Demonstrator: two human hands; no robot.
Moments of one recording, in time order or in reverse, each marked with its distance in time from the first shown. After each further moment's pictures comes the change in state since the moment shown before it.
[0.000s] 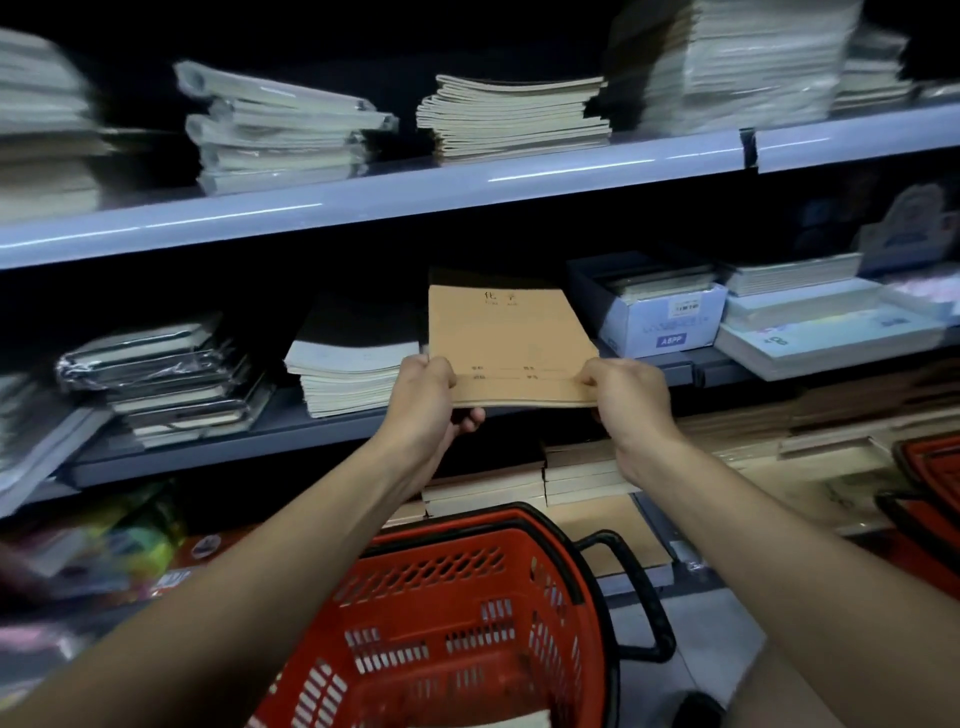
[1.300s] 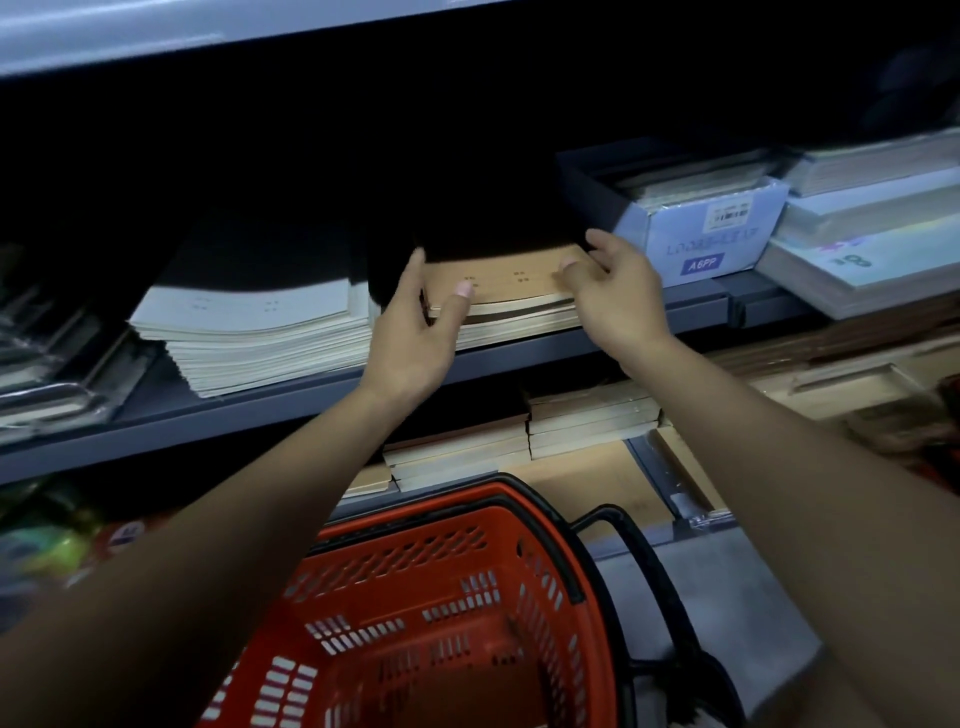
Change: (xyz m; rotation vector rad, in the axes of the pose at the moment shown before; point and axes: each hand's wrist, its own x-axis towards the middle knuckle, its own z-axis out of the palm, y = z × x) left_hand 0.151 -0.083 0.011 0.669 -0.080 0.350; right_hand 0.153 0.053 0.020 -0.438 -0.021 -0.243
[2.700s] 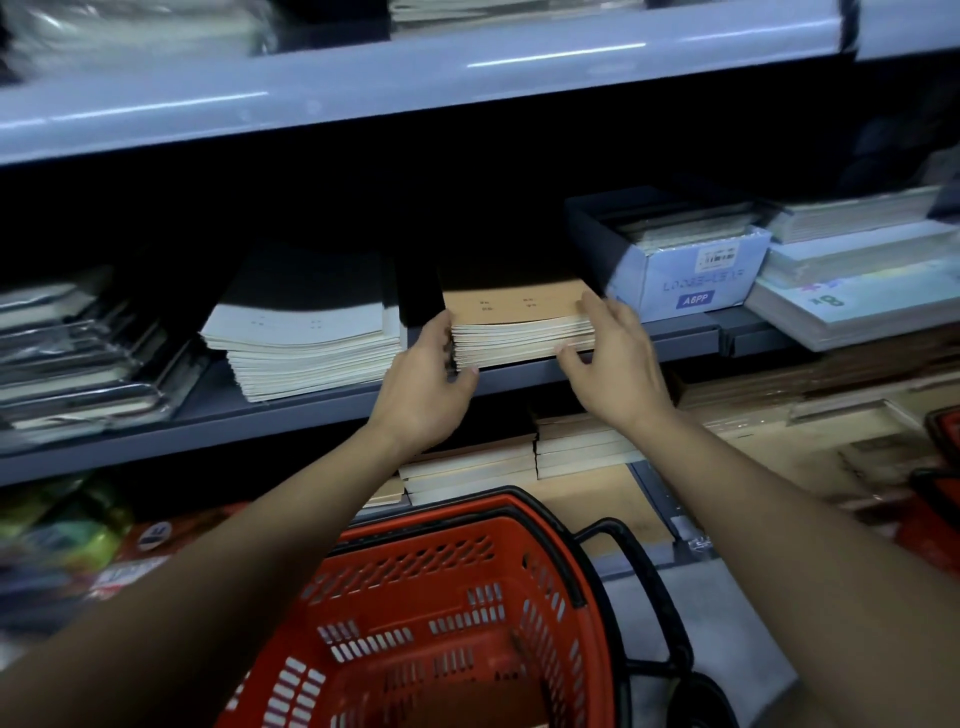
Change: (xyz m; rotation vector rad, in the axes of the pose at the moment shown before) left_hand -0.037 0.003 -0.023 0.230 -0.082 0.097; right_hand -0.048 0.007 -0.007 -0.468 -0.073 -0.276
